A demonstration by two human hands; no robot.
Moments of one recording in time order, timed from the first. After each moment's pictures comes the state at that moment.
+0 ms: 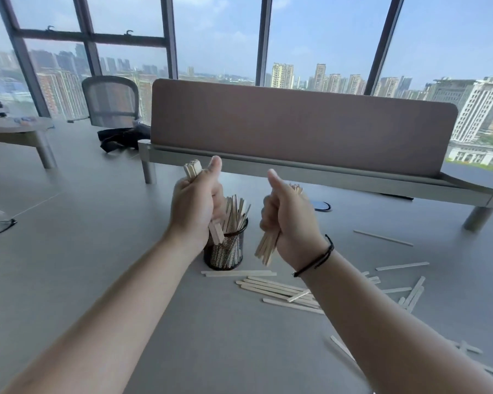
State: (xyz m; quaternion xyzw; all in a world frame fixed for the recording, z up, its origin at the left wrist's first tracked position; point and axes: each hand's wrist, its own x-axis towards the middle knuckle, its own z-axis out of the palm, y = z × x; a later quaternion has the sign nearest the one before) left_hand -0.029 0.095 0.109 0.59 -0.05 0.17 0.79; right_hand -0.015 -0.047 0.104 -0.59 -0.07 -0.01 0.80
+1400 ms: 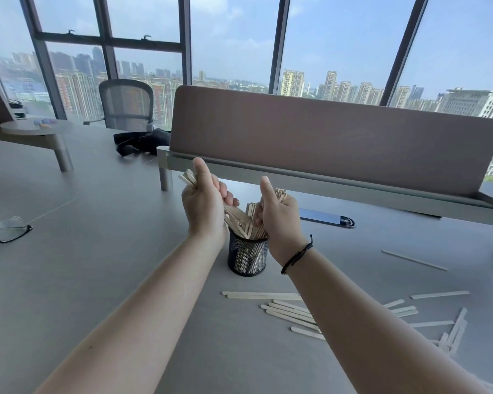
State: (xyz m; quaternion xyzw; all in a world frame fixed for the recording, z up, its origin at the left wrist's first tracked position) left_hand 0.036 0.123 0.103 0.45 0.04 0.29 0.84; right_hand 0.048 0.020 0.090 -0.67 -0.06 -0.09 0.74
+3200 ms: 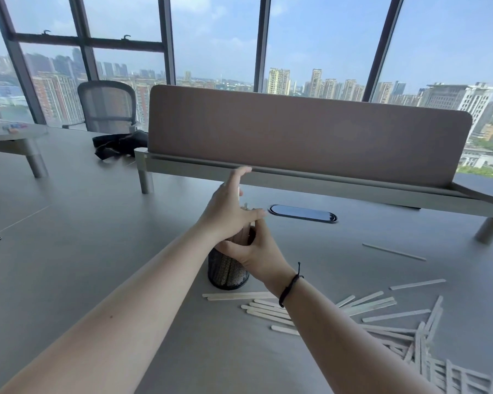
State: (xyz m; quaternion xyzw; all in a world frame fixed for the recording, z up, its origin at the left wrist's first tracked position) left_hand 0.069 0.099 0.082 0.88 -0.11 0.18 0.42; right_hand 0.051 -0.012 0.019 -0.69 -0.21 0.02 0.69
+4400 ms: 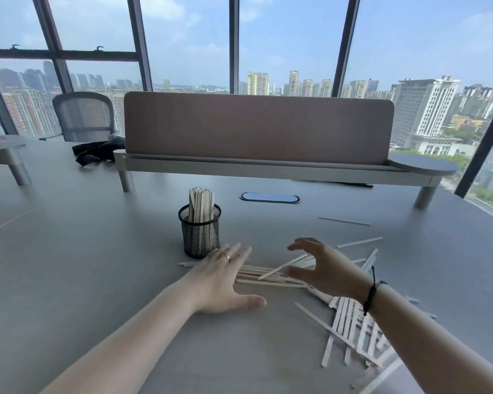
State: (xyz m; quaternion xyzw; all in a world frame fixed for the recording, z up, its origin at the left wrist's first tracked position) left_hand -0.056 0.062 -0.004 0.97 -0.24 -0.05 0.07; right_hand -0.065 -0.201 0.024 -0.96 -0.13 -0.02 0.25
